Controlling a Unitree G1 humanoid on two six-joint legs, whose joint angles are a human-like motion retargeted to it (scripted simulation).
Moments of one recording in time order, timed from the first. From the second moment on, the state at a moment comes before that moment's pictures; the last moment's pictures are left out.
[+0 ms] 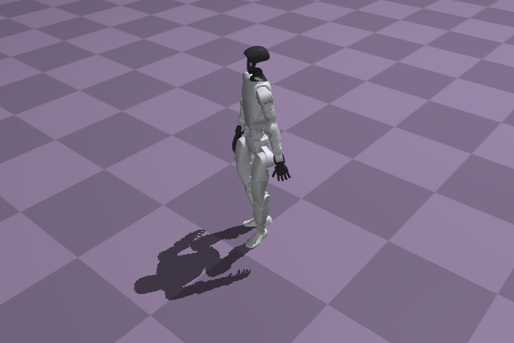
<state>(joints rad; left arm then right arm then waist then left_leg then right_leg) 0.24 0.15 0.43 1.51 0.75 0.01 -0.04 0.02 -0.18 0.15 1.40 -0.55 -0.21 0.05 -0.23 -0.02 -0.08 -0.09 -0.04 0.40 0.09 -0.18 0.04 0.02 -0.07 -0.39 0.15 -0.20 0.04</state>
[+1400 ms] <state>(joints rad) 0.15 0.21 0.47 1.58 0.68 -0.02 -0.03 -0.12 -0.13 0.14 1.47 -0.51 -0.23 0.04 -0.20 0.03 -0.05 -0.39 0.16 0.36 0.22 -0.08 0.06 0.01 0.10 -0.27 0.50 0.29 -0.04</state>
